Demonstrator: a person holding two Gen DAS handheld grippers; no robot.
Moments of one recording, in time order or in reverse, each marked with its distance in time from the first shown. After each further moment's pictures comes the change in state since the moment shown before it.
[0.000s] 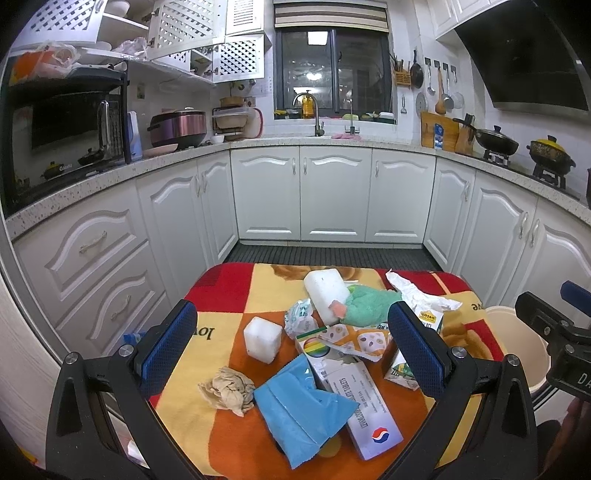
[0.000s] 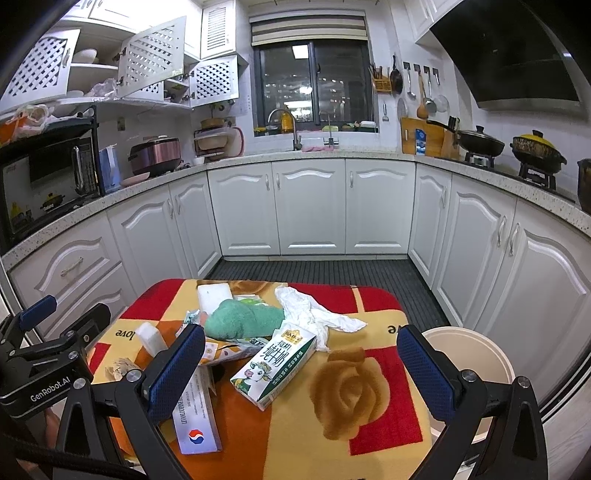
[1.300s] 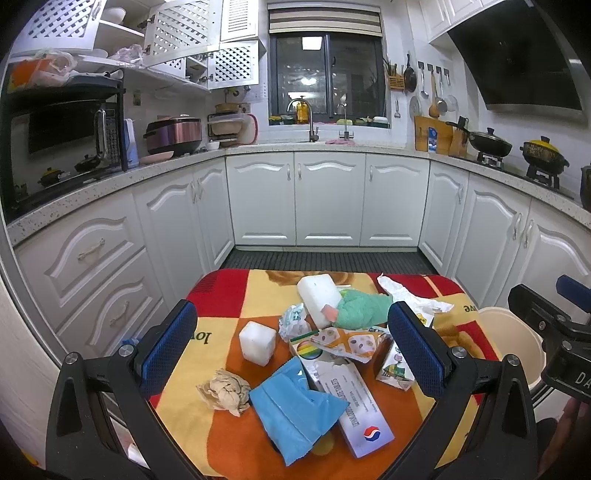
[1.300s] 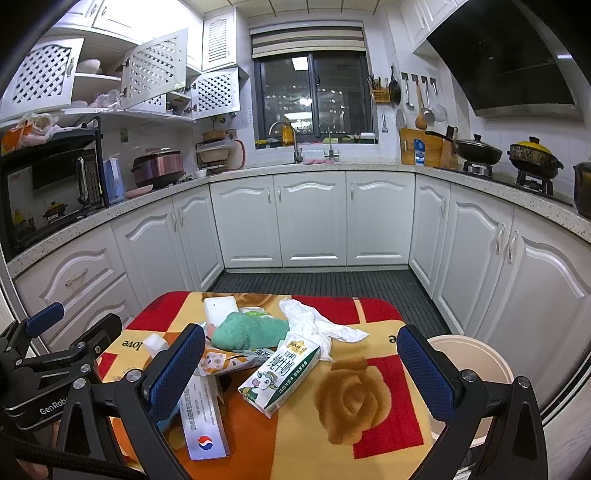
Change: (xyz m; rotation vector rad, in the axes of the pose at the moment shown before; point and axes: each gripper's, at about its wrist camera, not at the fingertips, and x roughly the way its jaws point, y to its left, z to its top) left arm -0.012 -0.002 0.003 0.010 -0.023 -0.015; right arm -0.011 0.002 0.001 0.010 -0.048 0.011
